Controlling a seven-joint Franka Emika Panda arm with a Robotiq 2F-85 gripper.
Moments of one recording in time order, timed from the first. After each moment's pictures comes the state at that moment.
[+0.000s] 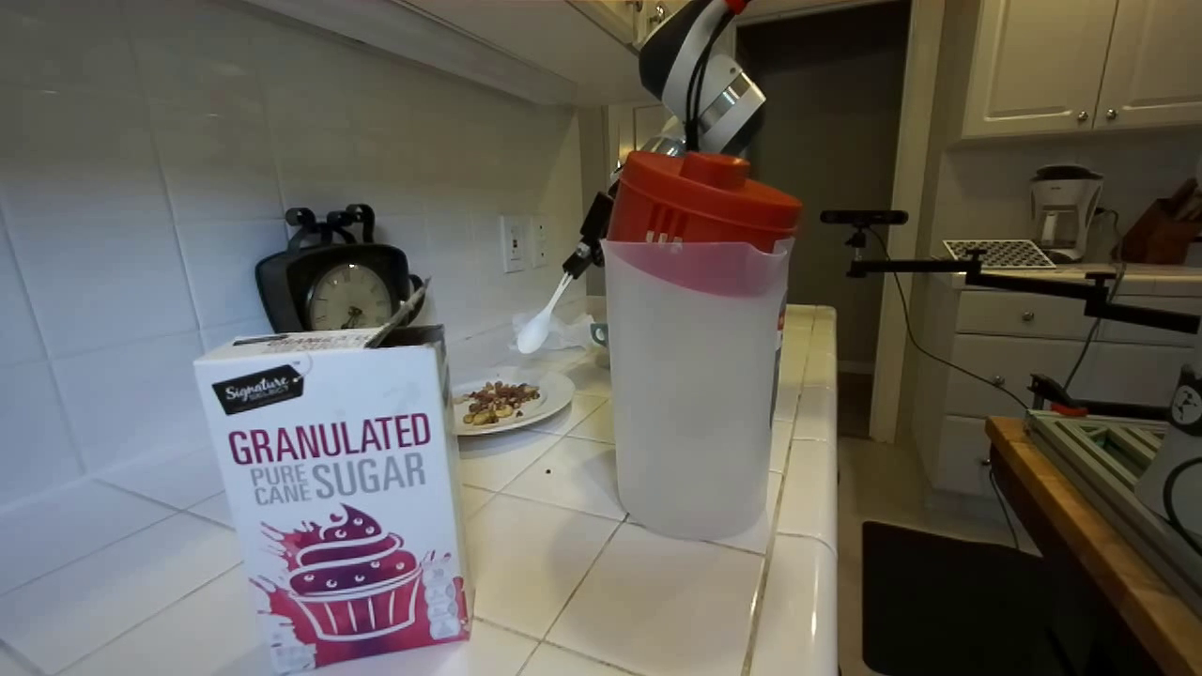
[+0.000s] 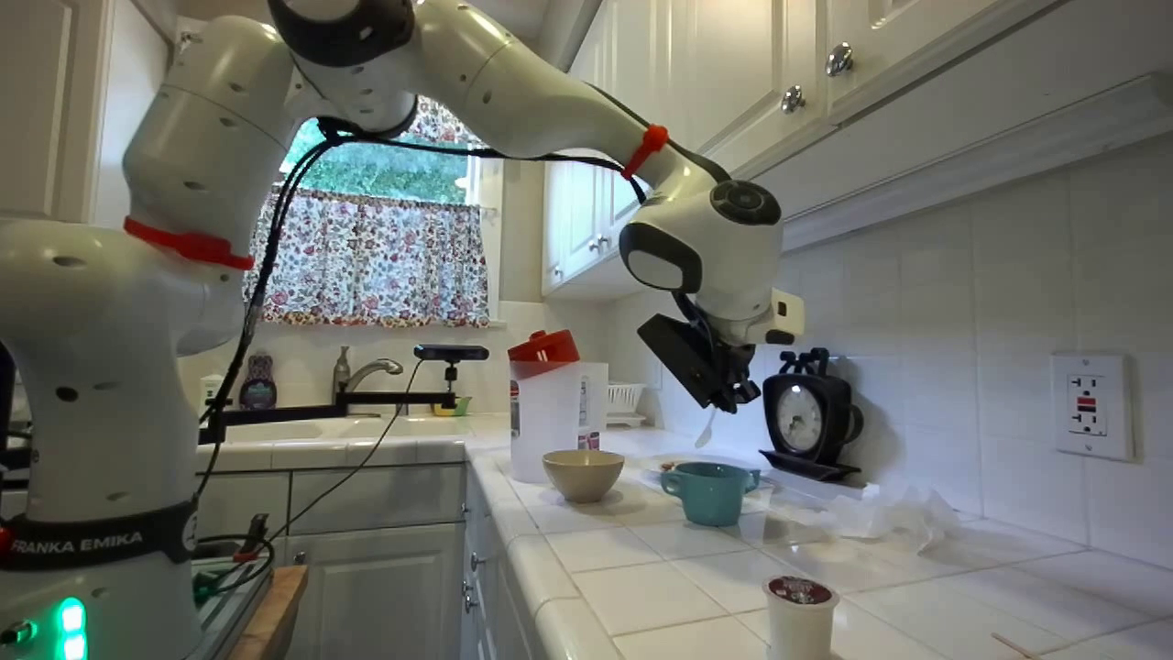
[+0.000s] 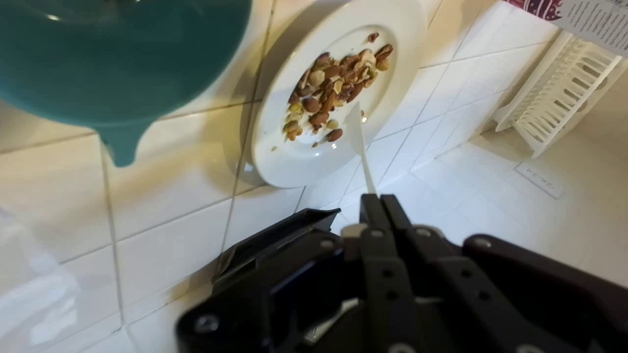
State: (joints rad) arm -0.15 0.33 -0.08 -1.92 1.18 2.18 -1.07
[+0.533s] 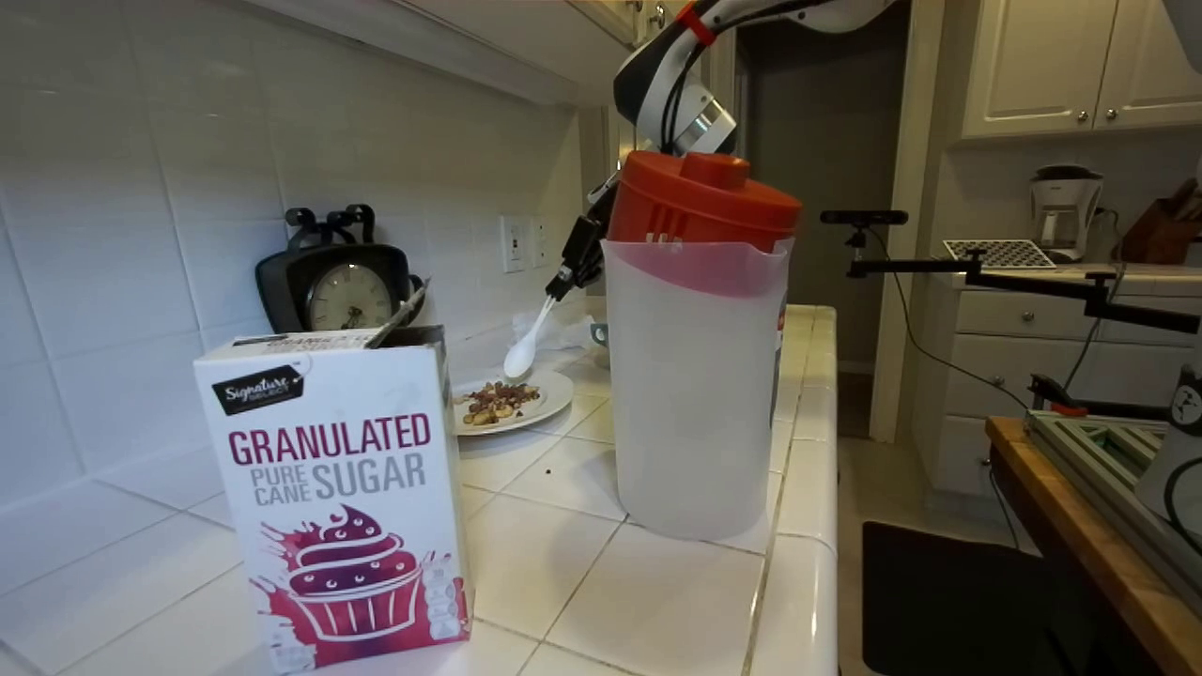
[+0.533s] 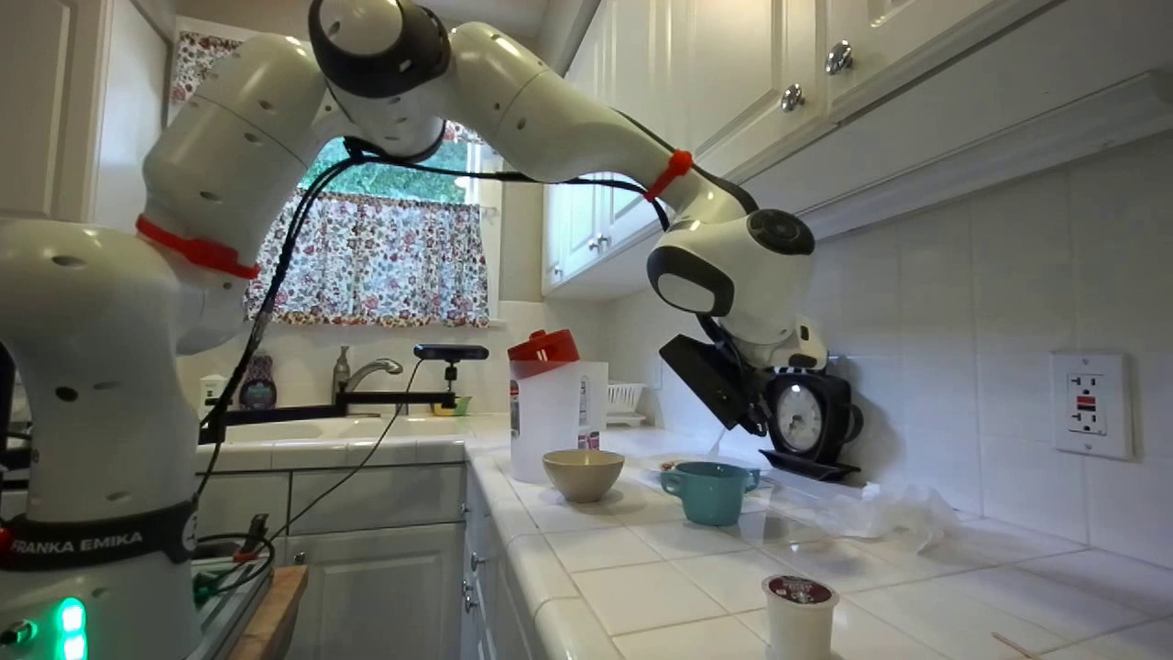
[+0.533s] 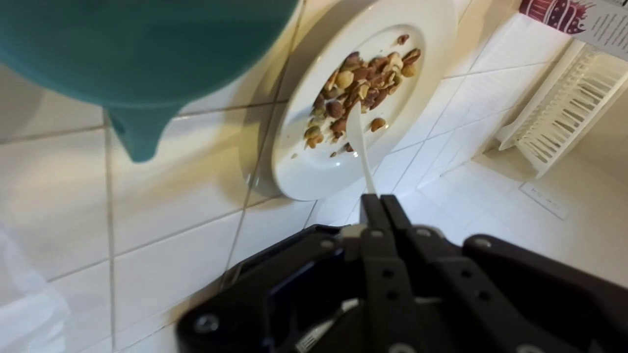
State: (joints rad) arm -0.15 0.46 -0.08 -1.78 1.15 2.14 -1.07
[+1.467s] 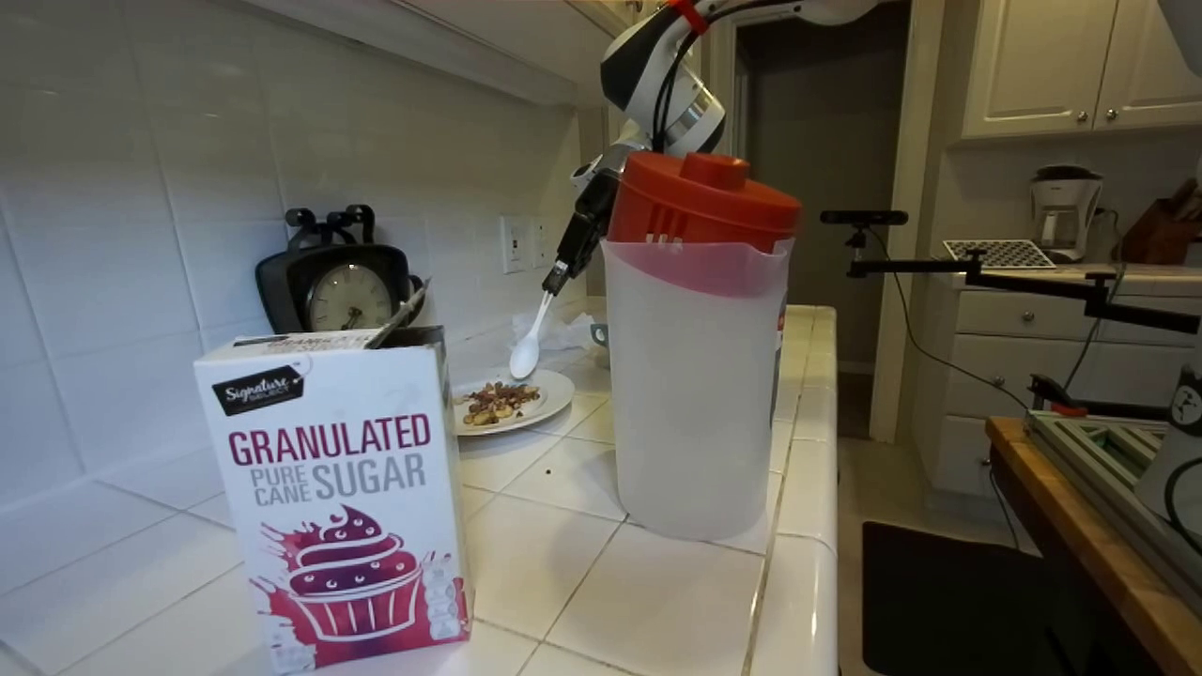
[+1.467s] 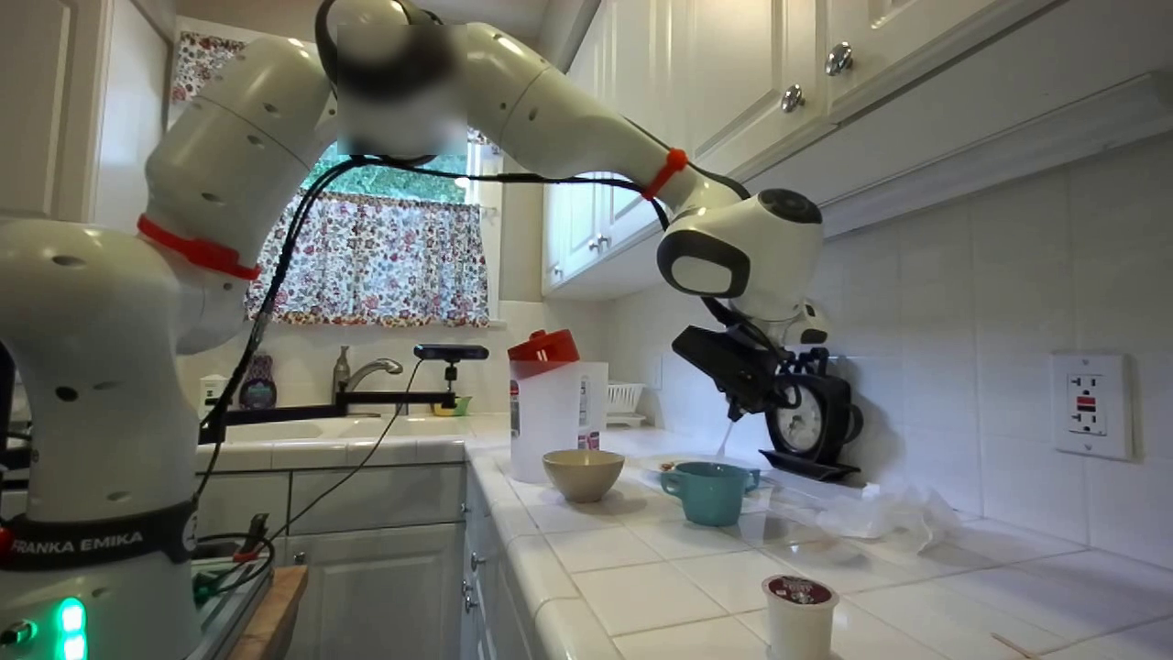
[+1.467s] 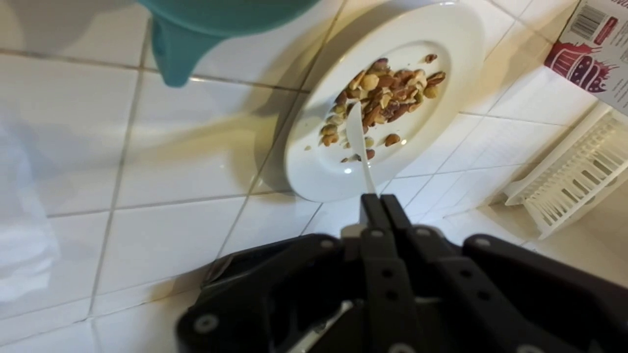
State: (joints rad) arm -0.15 0.47 -0.06 -1.71 0.97 2.15 -1.09
